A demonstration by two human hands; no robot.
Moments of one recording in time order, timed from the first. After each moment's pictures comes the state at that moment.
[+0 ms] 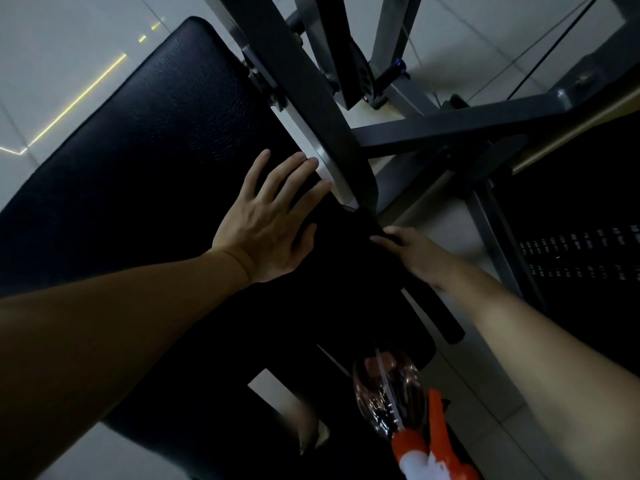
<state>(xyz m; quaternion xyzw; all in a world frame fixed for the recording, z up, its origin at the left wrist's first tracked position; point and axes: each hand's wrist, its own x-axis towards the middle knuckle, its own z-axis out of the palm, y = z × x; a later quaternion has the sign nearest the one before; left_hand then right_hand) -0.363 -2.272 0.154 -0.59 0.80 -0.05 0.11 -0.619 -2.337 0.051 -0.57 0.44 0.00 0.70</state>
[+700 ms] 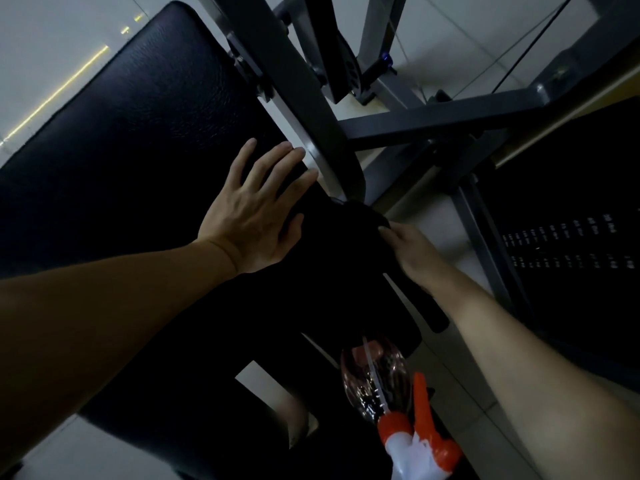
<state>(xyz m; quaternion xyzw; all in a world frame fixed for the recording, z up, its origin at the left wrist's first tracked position) -0.363 -2.271 0.155 -0.59 0.80 -0.05 0.10 -0.628 -2.319 0.042 -0.57 0.51 -0.09 0.64</state>
